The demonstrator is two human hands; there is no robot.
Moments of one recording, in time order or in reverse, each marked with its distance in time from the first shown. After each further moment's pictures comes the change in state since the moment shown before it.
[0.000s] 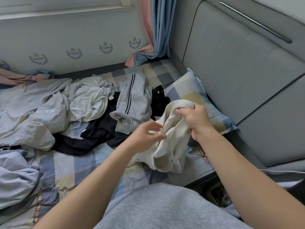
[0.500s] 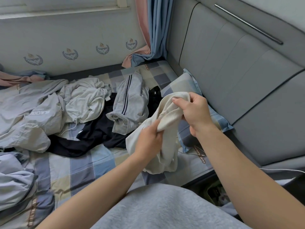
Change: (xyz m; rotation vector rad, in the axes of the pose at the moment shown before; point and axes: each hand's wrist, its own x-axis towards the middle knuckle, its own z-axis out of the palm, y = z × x) left_hand -0.002 0.009 0.048 0.106 0.382 0.260; right_hand -0.014 -0.027 -0.004 -0.015 -0.020 -0.212
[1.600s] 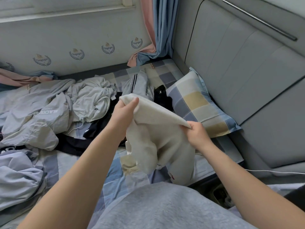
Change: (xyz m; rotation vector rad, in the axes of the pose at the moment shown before) left_hand 0.048 0.020 -0.095 -0.570 0.139 -0.450; right_hand -0.002 0.081 -0.022 -0.448 -0.239 0.059
